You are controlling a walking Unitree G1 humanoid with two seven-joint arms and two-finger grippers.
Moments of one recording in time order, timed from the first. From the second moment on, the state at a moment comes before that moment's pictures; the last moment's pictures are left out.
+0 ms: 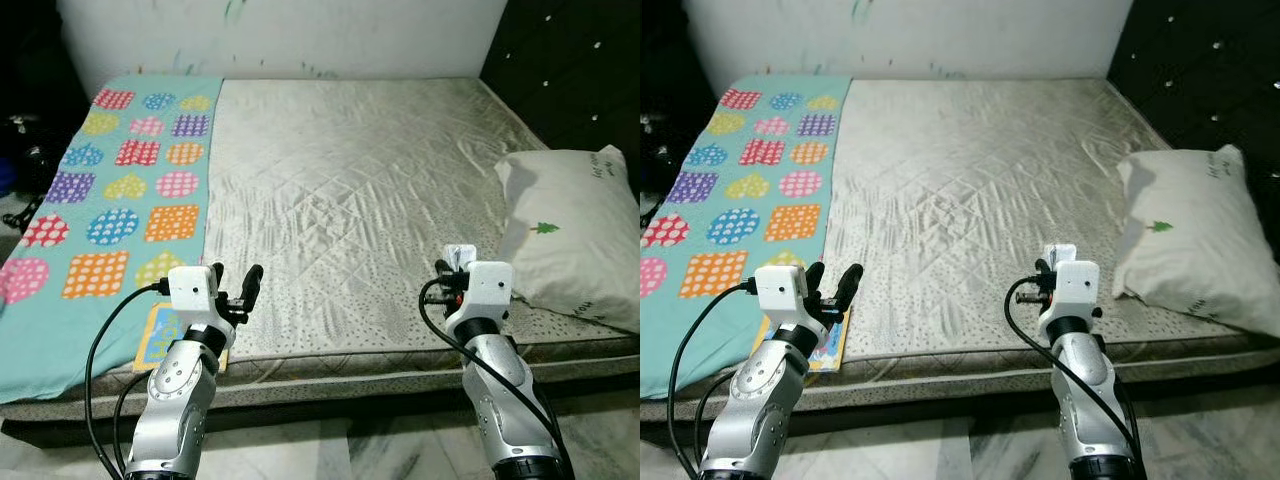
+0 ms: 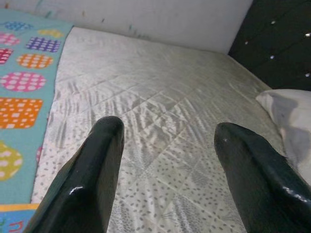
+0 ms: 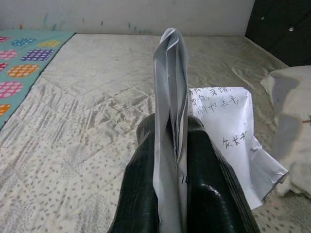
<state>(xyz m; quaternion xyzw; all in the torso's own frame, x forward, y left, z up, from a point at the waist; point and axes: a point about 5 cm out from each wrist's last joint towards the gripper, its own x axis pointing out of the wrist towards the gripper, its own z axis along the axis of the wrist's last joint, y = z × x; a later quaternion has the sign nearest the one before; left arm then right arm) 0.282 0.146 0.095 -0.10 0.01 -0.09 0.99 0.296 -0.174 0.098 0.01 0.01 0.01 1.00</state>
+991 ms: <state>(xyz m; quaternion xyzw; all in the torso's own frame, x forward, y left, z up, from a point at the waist) 0.284 0.147 0.097 -0.10 0.01 -0.09 0.99 0.299 -0.174 0.103 0.01 0.00 0.01 1.00</state>
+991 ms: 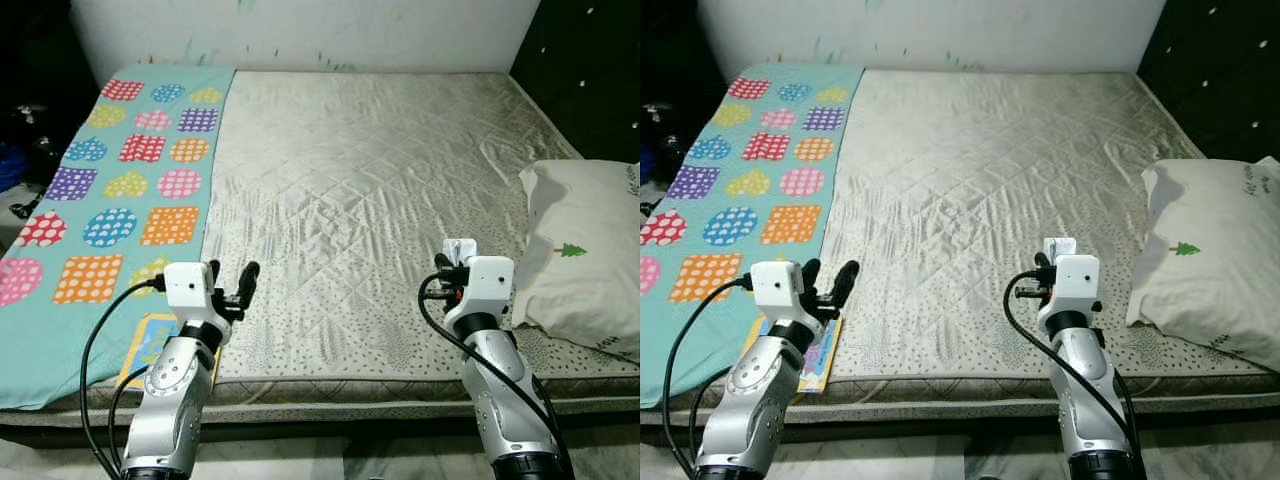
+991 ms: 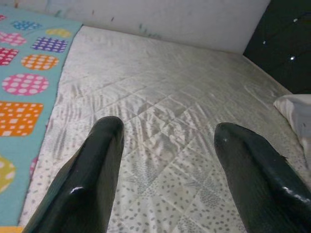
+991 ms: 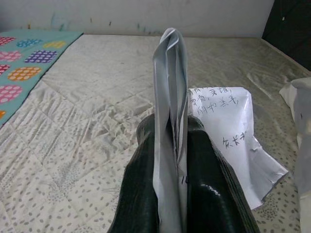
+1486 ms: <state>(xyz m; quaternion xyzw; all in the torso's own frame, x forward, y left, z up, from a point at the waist) 0.290 0.132 0.107 -0.10 0.00 -0.11 0.99 0.298 -0.189 0.103 0.00 0.00 -0.02 1.00</state>
